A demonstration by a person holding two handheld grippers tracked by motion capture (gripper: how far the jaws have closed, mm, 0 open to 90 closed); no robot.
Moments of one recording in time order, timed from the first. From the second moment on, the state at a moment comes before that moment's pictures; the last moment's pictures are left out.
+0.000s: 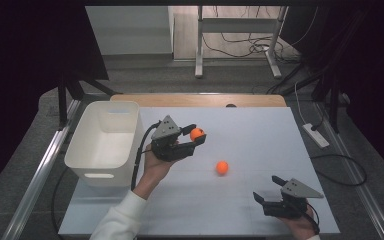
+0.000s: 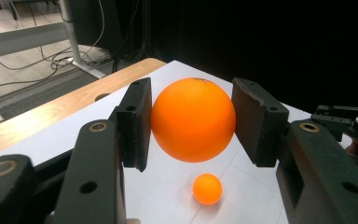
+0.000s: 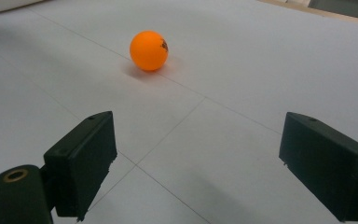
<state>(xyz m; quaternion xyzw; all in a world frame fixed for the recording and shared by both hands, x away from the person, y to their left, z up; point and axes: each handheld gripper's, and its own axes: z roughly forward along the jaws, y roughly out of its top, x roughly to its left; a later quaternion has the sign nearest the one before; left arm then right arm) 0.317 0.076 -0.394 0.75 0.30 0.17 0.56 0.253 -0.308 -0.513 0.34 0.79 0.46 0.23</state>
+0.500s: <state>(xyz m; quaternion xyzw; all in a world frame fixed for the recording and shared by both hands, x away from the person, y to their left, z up) 0.315 0.087 -0.385 0.75 0.31 0.17 0.57 0.253 -0.308 -0.513 0.34 0.79 0.46 0.23</state>
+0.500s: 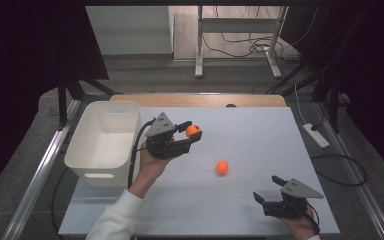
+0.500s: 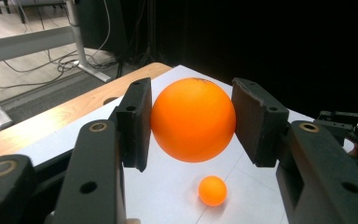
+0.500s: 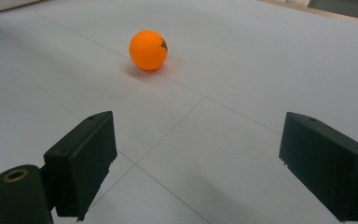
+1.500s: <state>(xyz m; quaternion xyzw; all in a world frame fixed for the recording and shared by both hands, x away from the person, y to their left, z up) 0.311 0.119 -0.373 0.74 0.33 0.20 0.56 0.253 -0.308 -0.513 0.34 0.79 0.46 0.24</state>
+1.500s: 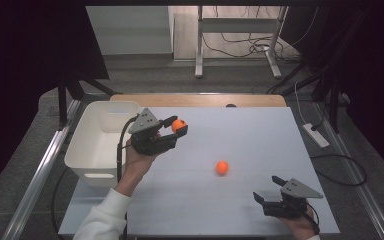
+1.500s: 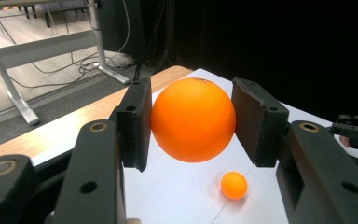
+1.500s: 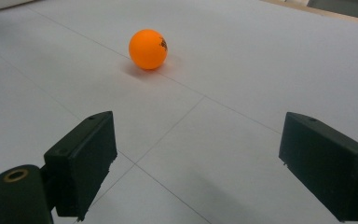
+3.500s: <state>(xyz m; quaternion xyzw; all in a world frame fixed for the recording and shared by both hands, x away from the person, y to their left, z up) 0.311 0.191 -0.368 0.71 0.40 0.26 0.53 0.253 -0.307 -0.513 0.34 0.79 0.45 0.24</state>
